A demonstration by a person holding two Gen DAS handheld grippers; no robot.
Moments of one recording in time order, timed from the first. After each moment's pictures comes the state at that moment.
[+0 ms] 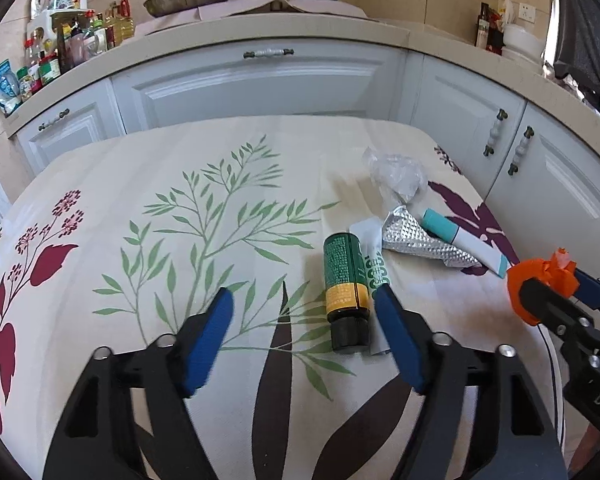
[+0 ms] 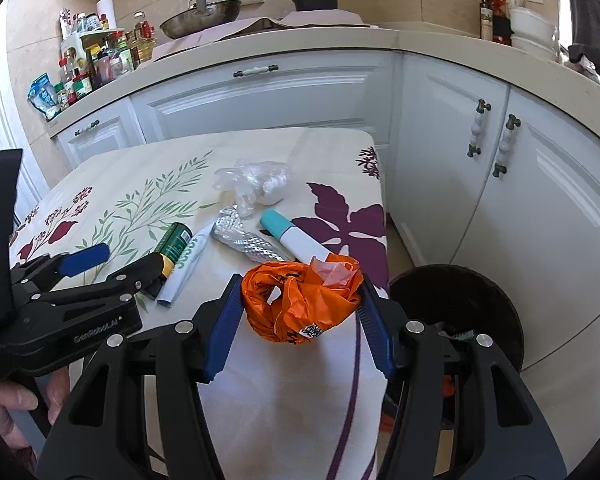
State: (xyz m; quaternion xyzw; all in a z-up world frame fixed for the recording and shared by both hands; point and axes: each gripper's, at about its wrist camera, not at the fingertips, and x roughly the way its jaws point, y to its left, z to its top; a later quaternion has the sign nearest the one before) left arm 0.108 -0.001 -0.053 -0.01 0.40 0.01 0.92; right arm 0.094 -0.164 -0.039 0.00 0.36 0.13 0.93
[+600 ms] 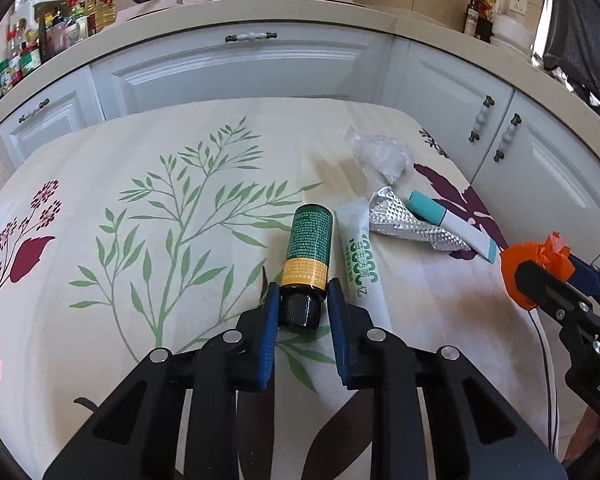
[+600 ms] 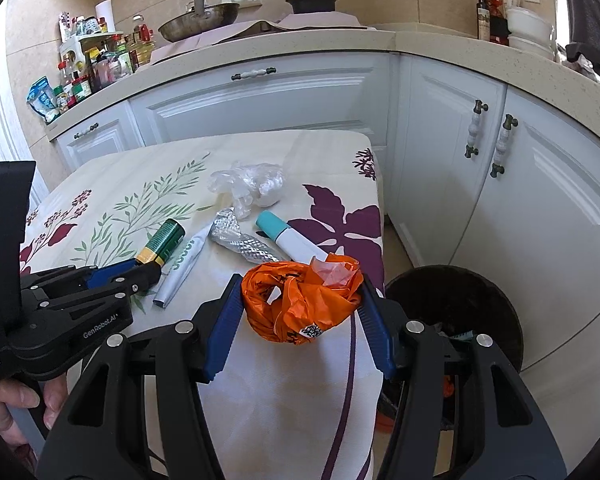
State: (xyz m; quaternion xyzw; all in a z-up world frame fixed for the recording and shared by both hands) left arm 0.109 -0.002 -0.059 -0.03 0.41 -0.02 0.91; right arm 0.094 -0.166 -0.038 0.00 0.35 0.13 0.93
